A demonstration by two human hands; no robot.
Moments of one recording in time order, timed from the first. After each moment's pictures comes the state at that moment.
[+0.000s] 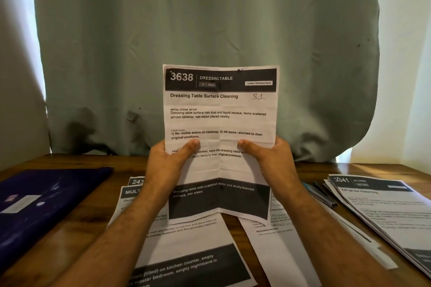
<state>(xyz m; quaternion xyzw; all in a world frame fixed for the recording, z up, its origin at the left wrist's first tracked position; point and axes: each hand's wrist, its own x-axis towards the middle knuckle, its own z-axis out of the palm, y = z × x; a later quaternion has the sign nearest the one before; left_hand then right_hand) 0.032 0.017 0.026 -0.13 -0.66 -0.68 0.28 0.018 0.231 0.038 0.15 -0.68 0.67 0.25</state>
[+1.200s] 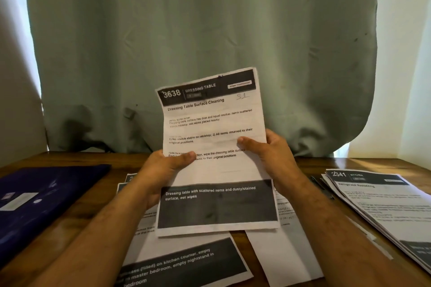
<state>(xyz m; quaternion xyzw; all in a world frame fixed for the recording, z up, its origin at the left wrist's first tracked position) 0.029 0.008 0.022 -0.07 -0.60 -0.79 0.06 0.010 0.242 0.039 0.16 -0.68 0.69 0.17</state>
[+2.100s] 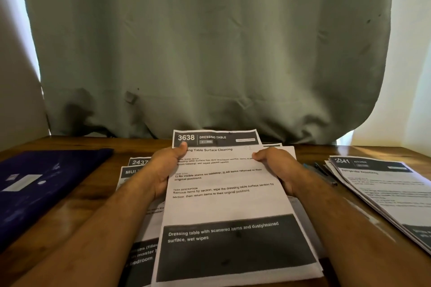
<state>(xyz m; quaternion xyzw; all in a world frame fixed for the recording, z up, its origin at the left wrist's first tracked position) 0.011 0.007 0.003 0.07 -0.60 -0.80 -0.04 -0.012 0.259 0.002 -0.07 -0.73 0.68 -0.05</state>
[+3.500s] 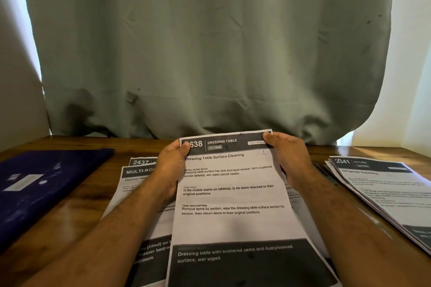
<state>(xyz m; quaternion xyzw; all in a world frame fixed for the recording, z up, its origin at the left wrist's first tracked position) 0.007 0.023 -0.009 0.02 -0.58 -0.81 0.09 -0.003 0.262 0.012 0.04 -0.68 0.71 0.19</state>
